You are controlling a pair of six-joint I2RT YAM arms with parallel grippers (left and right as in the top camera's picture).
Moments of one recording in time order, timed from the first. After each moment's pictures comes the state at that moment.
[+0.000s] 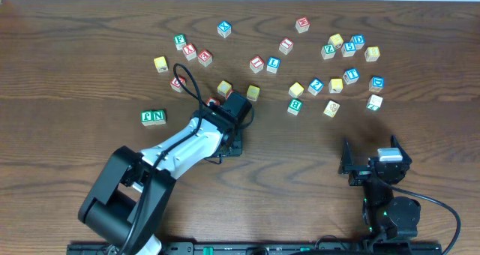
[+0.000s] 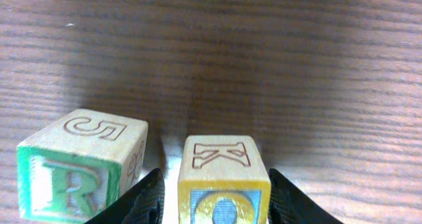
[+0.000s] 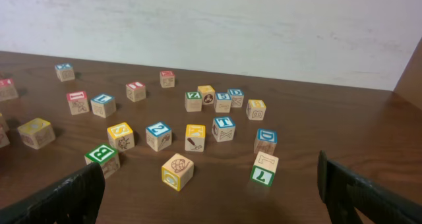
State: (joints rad) left arm -0.59 1.77 1.00 -0.66 -0.04 -0.65; right arm 0.03 0.01 0.01 -0.07 0.00 -0.07
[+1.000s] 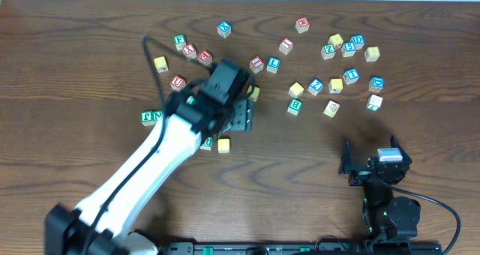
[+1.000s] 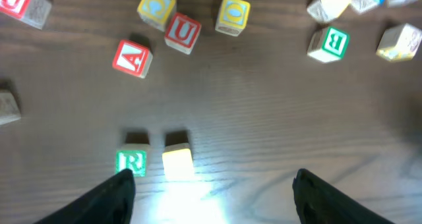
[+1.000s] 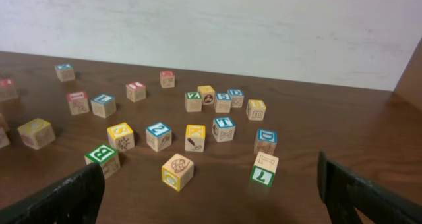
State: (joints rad) left arm -0.59 1.53 1.33 -0.93 -0.04 -0.48; right arm 0.03 0.01 0.01 -0.07 0.00 -0.07
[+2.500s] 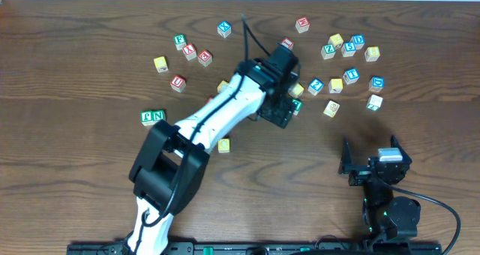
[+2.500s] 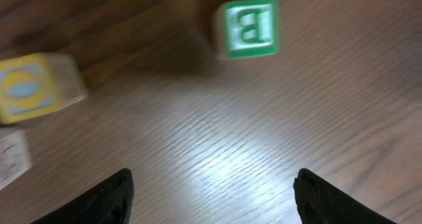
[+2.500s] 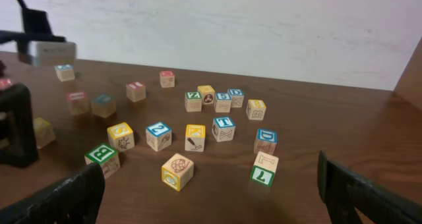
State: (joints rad) left arm -0.68 2.09 1.68 -0.90 0.15 -0.11; right arm 0.03 0.01 0.01 -0.07 0.00 -0.07
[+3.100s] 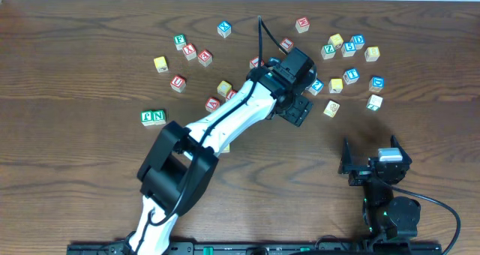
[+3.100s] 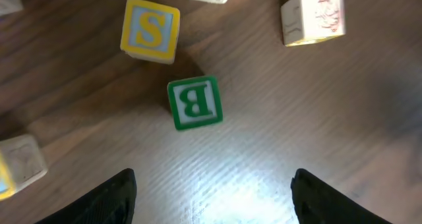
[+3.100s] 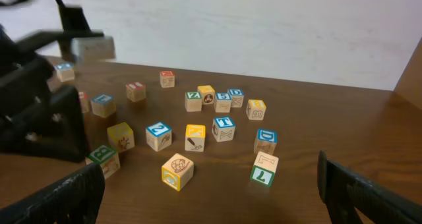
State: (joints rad) left arm -0.73 2.13 1.70 -0.74 0.16 -0.12; right arm 0.03 0.01 0.01 -0.07 0.00 -0.07
